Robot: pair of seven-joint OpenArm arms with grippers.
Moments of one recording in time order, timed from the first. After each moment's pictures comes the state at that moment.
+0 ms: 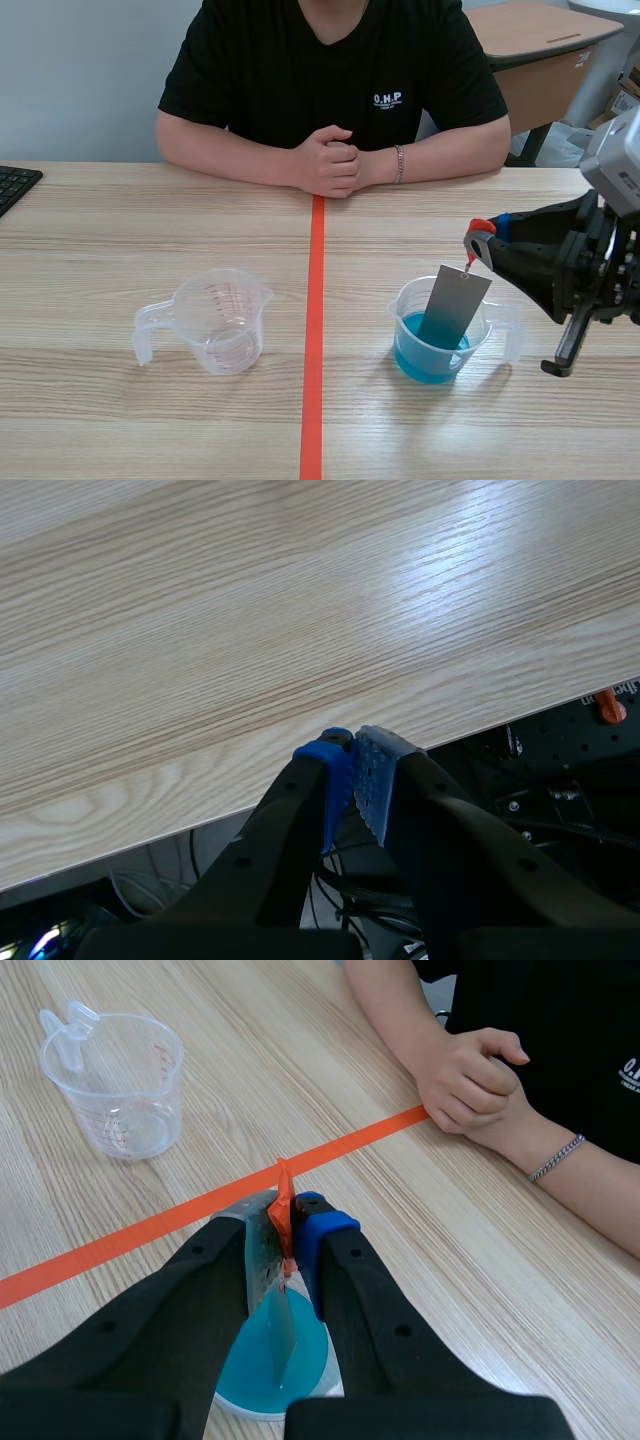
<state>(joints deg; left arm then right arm) 68.8 -13.2 -13.0 109.9 1.8 -13.5 -9.7 -20.3 35.4 3.7 100.1 6.9 45.3 13.1</state>
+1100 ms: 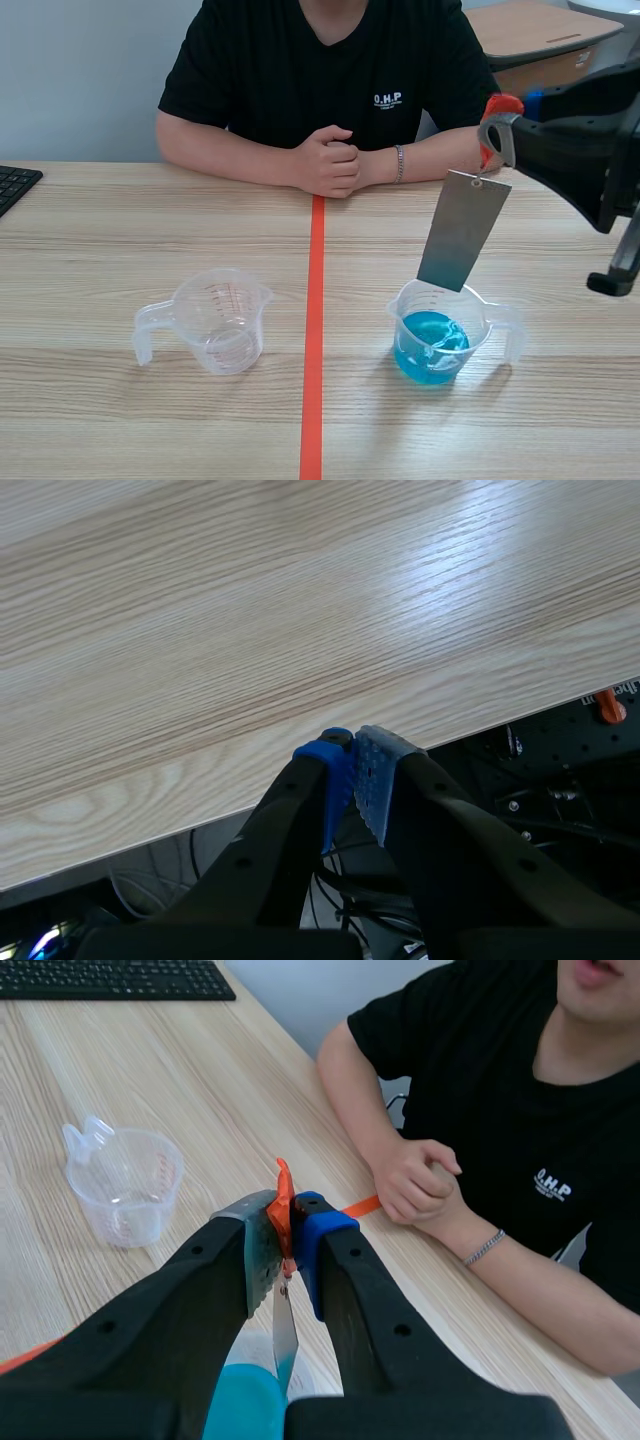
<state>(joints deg) 68.7 -13.2 -13.0 109.9 1.8 -13.5 -9.7 -25.0 35.4 15.1 122.8 23.6 45.4 -5.5</state>
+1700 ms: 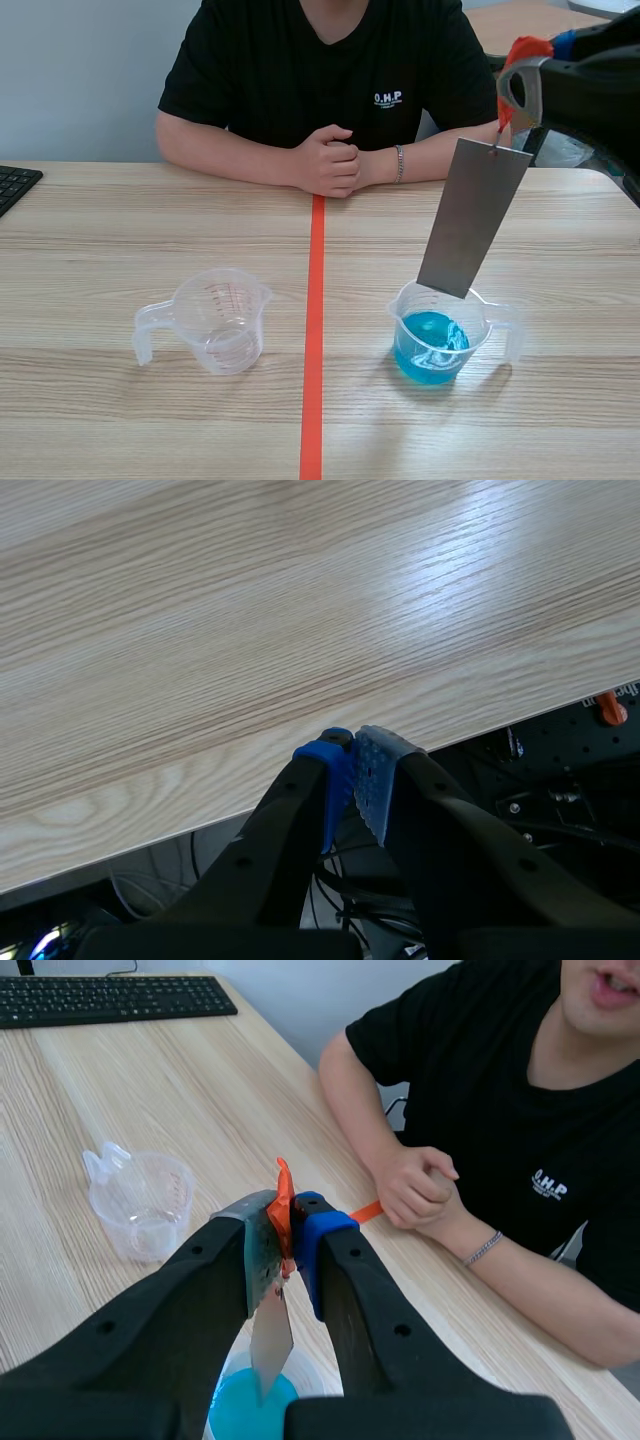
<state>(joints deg) 68.6 -13.2 -13.0 109.9 1.8 -13.5 -9.7 -25.0 35.4 21.7 129.6 39.0 45.4 -20.3</state>
